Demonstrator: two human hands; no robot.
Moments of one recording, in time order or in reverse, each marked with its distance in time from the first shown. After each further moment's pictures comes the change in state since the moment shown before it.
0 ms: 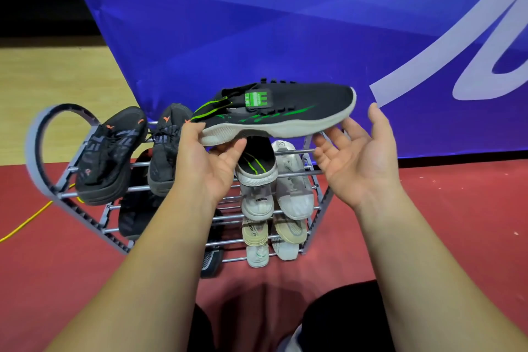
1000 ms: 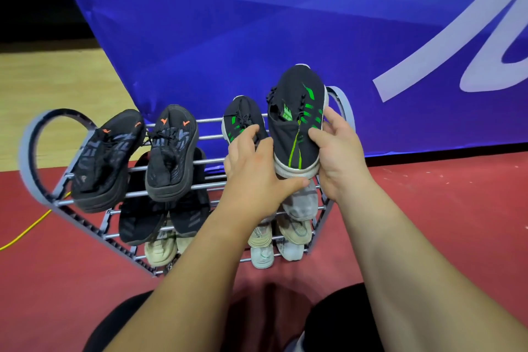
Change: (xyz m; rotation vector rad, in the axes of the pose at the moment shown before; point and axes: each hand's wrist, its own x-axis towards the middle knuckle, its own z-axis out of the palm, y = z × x) left_hand -0.023 -0.060 0.003 1.860 -0.242 0.656; right_hand 0.043 0.038 0.006 -0.440 0.038 -0.260
